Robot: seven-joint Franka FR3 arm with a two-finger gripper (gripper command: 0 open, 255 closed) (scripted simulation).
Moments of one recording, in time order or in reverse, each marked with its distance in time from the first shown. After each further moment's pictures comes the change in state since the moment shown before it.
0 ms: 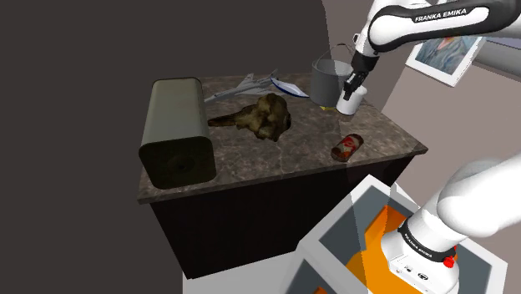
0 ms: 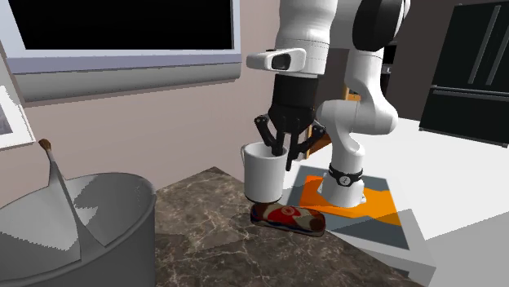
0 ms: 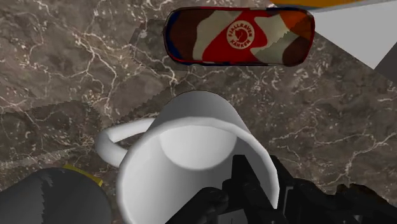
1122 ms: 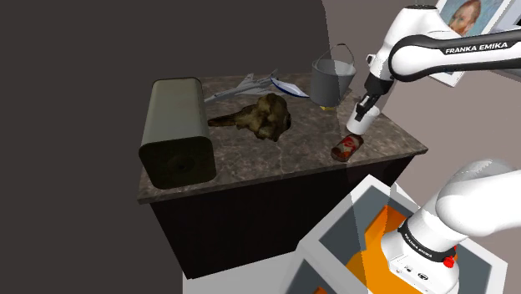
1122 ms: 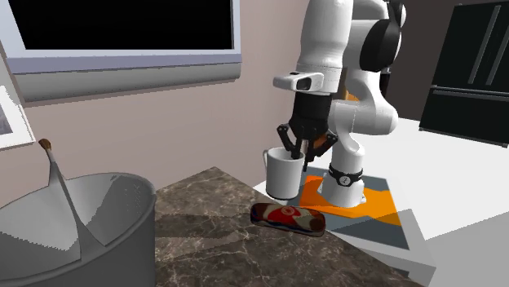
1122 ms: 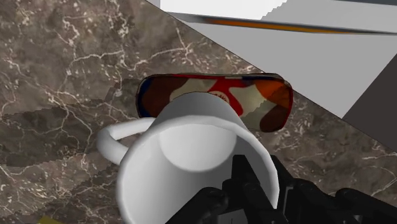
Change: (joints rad) arm -0.030 -0.257 0.022 -0.306 -0.044 0.046 0.037
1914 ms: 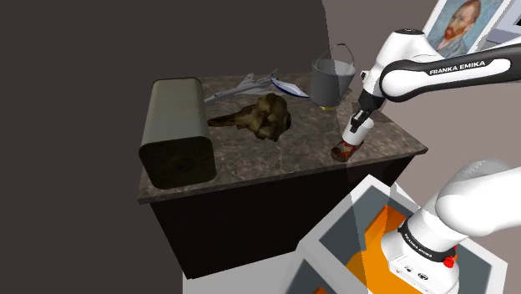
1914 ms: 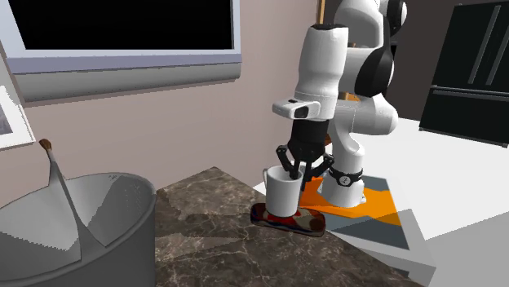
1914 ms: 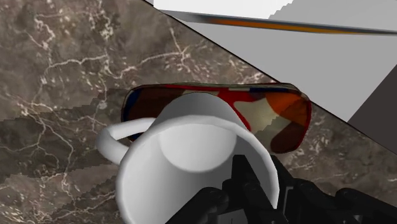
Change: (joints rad) arm -0.007 0.051 -0.017 -0.104 -0.018 0.155 0.008
